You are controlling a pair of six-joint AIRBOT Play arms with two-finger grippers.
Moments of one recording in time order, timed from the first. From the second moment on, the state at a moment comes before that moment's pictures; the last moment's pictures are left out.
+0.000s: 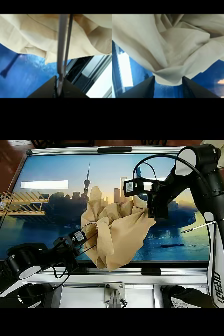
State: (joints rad) left arm -0.84 -0.71 0.71 1.60 -1.11 -1.37; right arm 0.36 -1.39 1.76 -1.46 1.78 0.35
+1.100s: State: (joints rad) left arm -0.84 -0.66 0.71 1.71 -1.00 -1.35; right arm 0.37 -1.41 1.64 -1.26 1.83 0.36
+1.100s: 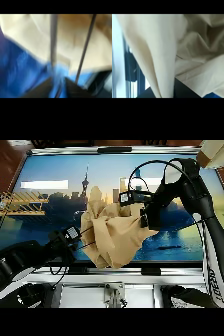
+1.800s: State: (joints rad) left arm -0.84 -0.56 0.91 1.80 -1.37 -1.39; right arm 0.37 -1.37 1.64 -1.28 1.80 0.45
